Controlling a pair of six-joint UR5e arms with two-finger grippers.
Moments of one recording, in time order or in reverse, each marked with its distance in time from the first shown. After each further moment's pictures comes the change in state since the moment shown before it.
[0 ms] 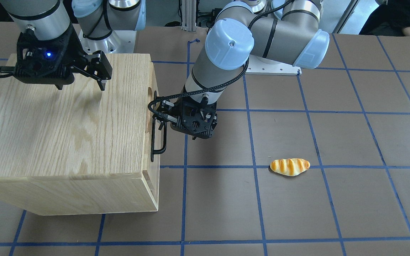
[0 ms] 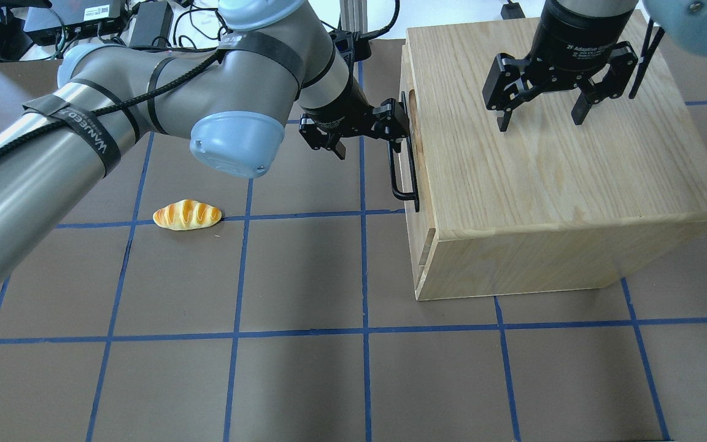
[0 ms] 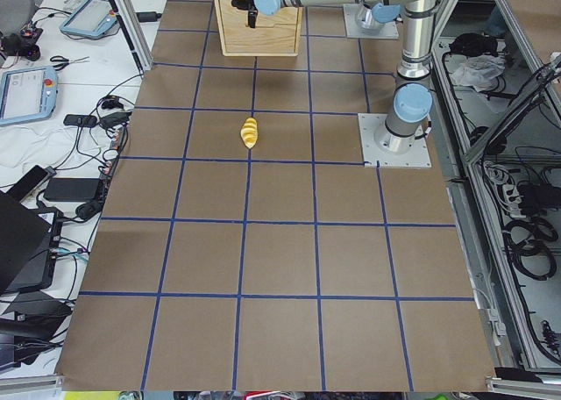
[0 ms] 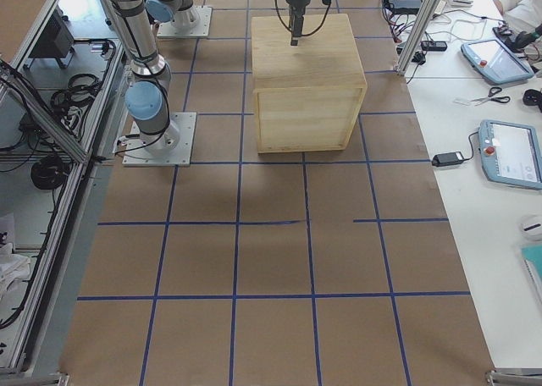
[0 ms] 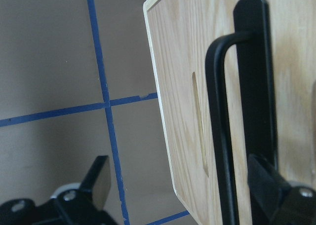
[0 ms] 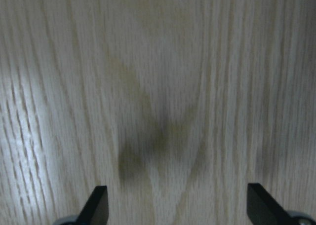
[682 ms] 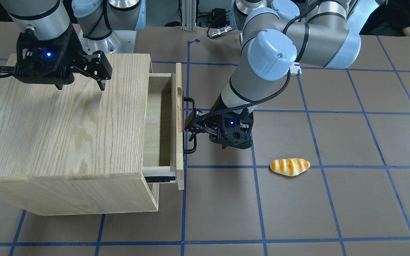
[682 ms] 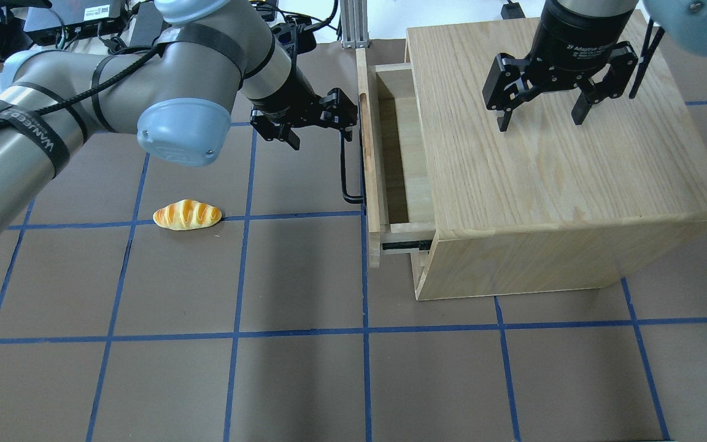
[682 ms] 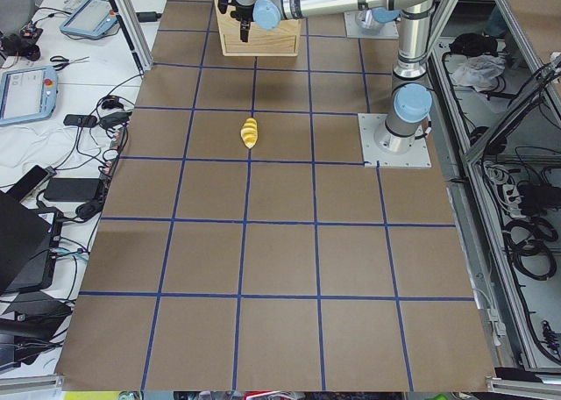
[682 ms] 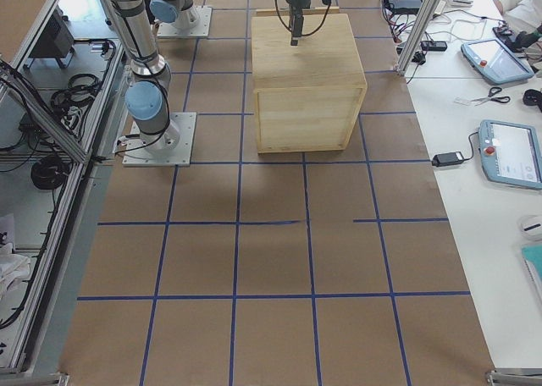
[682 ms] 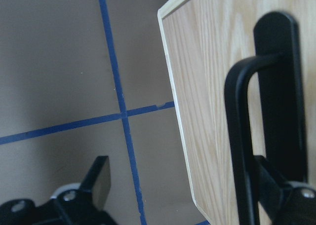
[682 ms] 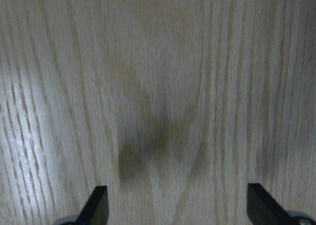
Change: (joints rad) left arm 0.144 0.041 -0.048 -0.010 0.021 0.079; right arm 0.000 0.000 0.000 0.000 0.000 0.000
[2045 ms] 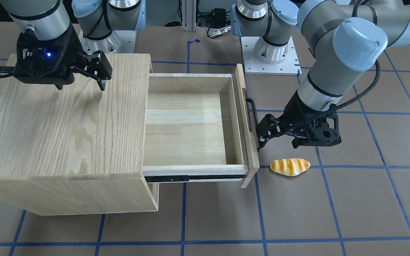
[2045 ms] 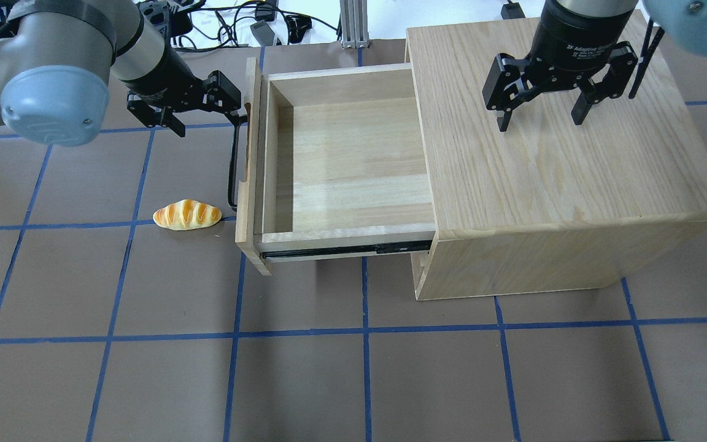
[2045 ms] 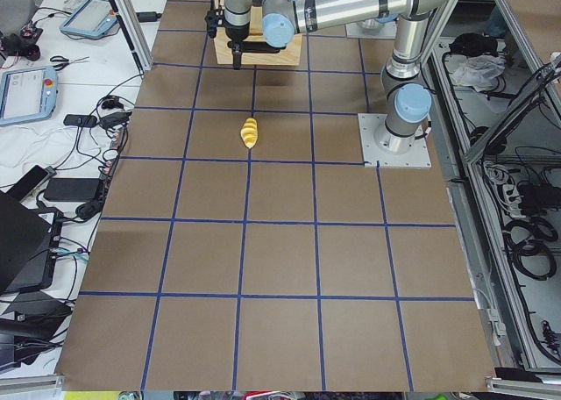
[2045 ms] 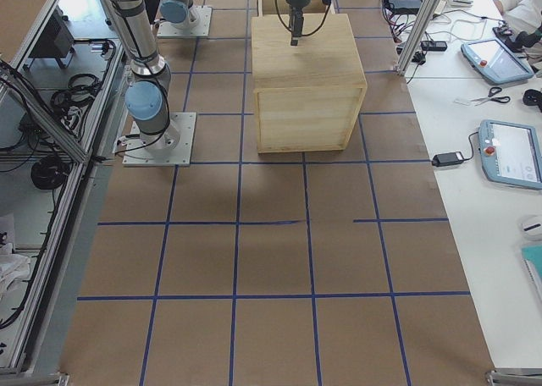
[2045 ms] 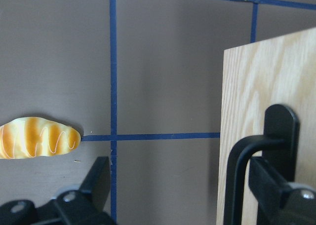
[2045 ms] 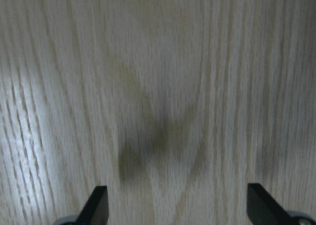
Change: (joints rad) left arm 0.213 0.095 -0.005 -0.117 0.141 0.101; right arm 0.000 0.000 0.000 0.000 0.000 0.000
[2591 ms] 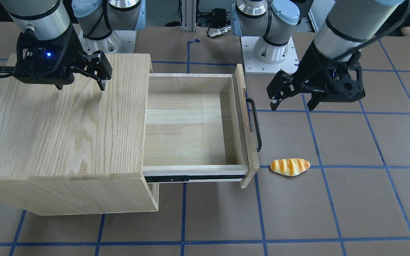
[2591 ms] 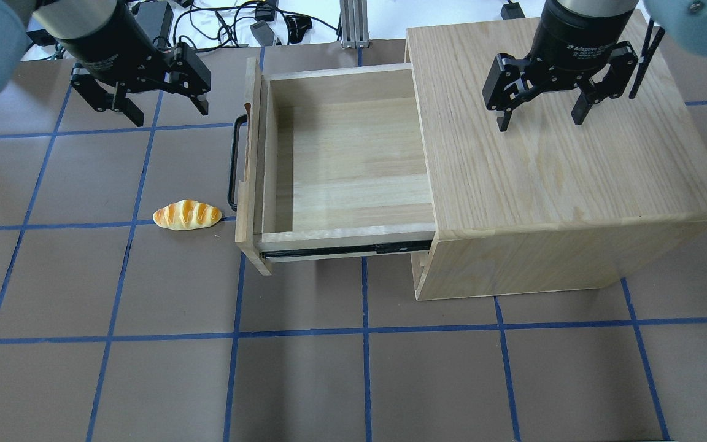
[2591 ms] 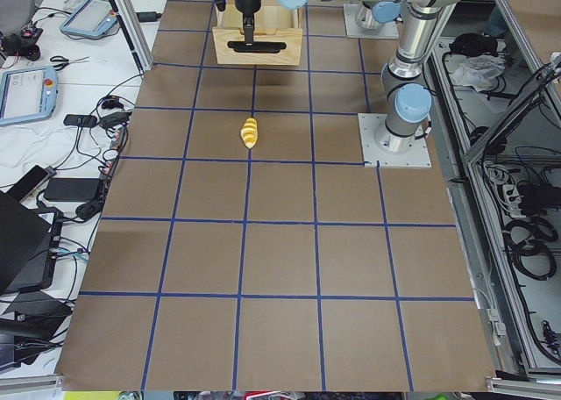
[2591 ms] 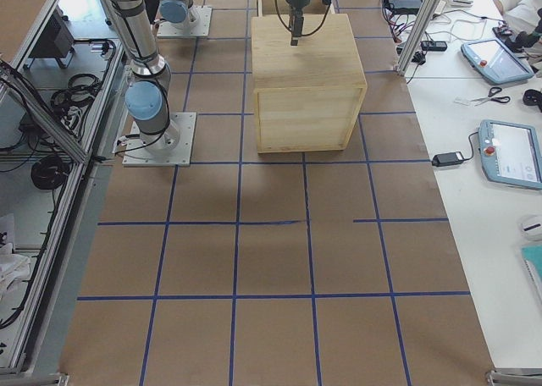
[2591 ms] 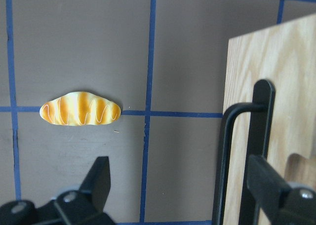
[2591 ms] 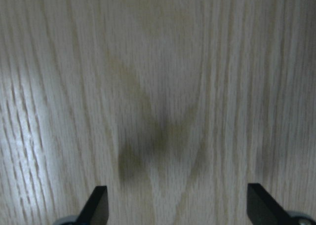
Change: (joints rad) left arm -0.009 0.113 0.162 -0.360 0.082 -0.012; right arm 0.000 0.000 0.000 0.000 0.000 0.000
